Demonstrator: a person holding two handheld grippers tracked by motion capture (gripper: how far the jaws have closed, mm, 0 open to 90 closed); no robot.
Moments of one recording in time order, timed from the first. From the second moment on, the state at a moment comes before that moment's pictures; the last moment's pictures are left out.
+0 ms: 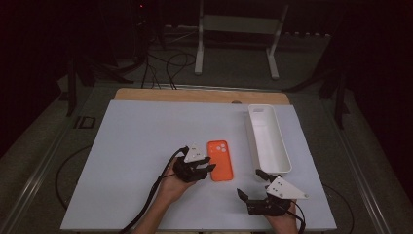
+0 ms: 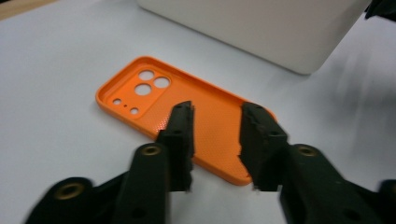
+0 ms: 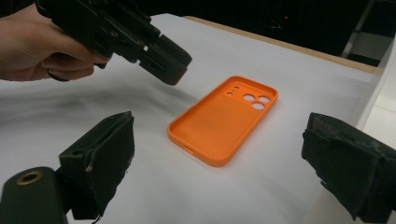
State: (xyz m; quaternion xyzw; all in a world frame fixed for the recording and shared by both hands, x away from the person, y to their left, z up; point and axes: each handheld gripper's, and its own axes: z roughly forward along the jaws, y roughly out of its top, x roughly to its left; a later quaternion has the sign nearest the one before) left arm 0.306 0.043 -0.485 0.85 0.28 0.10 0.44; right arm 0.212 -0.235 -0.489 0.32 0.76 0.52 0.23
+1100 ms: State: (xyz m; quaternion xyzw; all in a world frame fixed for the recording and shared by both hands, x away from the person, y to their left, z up) left arm 0.309 0.009 -0.516 0.88 0.27 0.07 0.39; right arm 0.212 -0.236 -0.489 0.32 0.76 0.52 0.24
